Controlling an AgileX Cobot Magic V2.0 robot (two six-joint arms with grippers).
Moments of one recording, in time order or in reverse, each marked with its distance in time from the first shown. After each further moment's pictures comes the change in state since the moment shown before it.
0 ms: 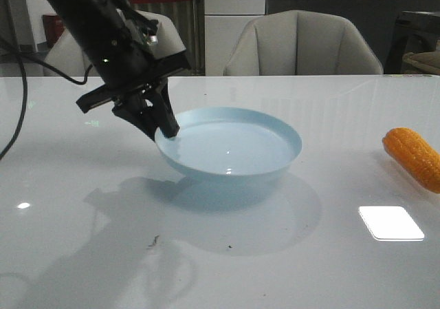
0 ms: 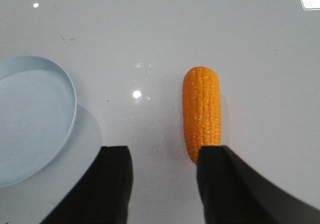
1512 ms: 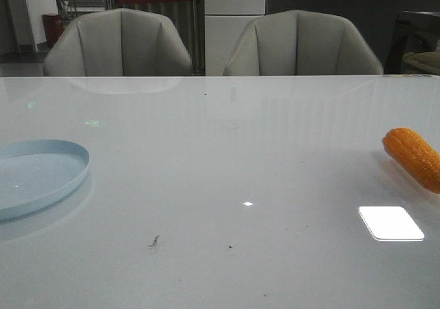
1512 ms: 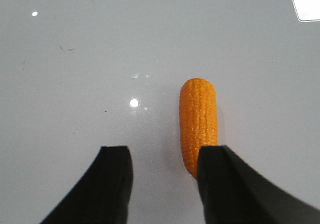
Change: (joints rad) left arm 0.499 -0.173 0.424 0.256 -0.163 0.016; right arm 0.000 0.000 0.001 -0.010 -0.037 0.000
